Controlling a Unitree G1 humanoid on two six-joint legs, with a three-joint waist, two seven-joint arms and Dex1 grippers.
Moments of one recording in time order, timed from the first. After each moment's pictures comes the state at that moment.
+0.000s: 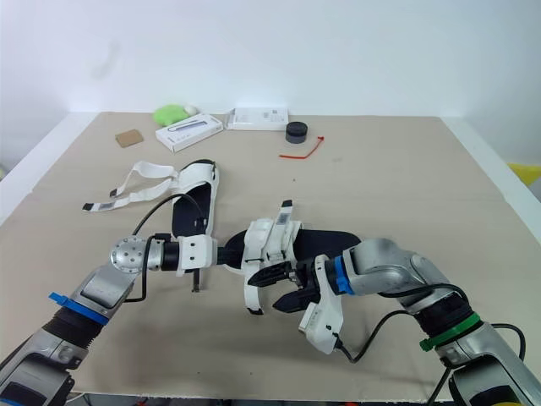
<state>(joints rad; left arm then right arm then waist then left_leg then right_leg) -0.44 0.55 -0.35 0.14 0.00 -0.17 -1.01 -0.52 -0.81 0.43 0.01 -0.33 -1.04 0.92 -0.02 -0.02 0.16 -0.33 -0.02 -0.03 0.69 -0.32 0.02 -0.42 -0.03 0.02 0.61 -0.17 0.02</state>
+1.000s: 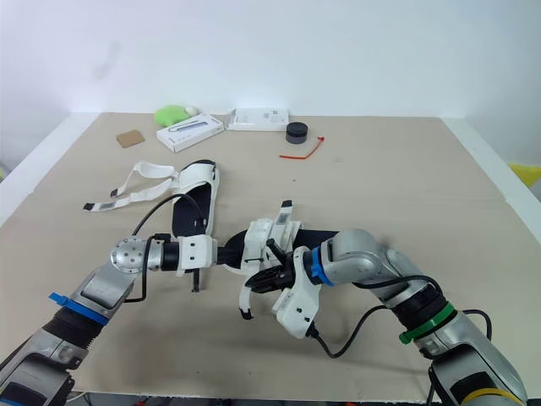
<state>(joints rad) -0.44 0.54 -0.35 0.14 0.00 -0.17 -1.00 -0.58 -0.73 0.50 -0.04 -0.27 -0.78 1.01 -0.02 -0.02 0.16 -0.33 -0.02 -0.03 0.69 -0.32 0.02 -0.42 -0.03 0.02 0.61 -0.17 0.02</state>
